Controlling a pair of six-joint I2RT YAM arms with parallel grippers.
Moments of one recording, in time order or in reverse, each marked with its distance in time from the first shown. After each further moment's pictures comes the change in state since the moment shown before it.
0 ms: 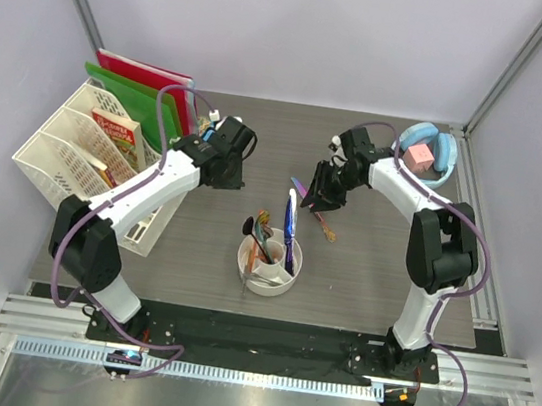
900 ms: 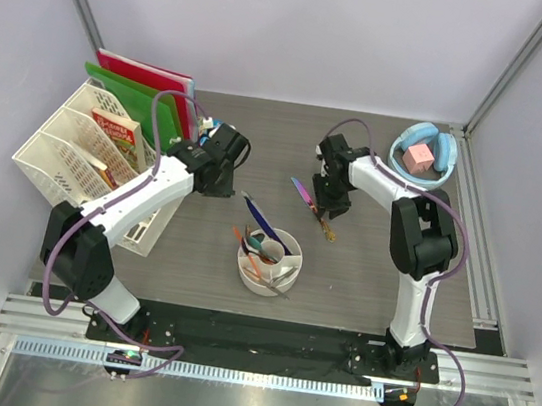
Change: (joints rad) left arm 0.005 -0.062 -0.071 -0.047 -0.035 0.033; right arm 0.066 0.138 0.084 -0.116 0.485 -0.307
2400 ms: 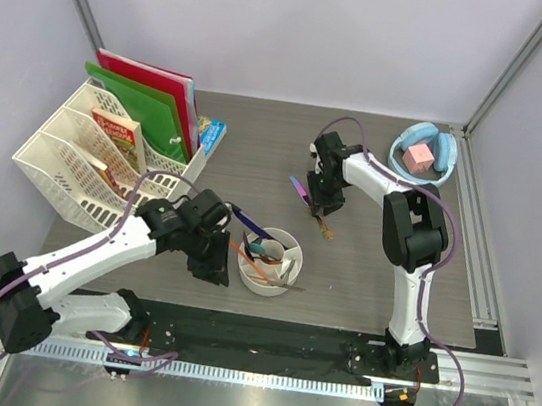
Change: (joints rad) left arm -0.204 -0.428 -0.417 -0.137 0.530 -0.262; right arm 0.016 0.095 0.083 0.017 -0.027 -0.017
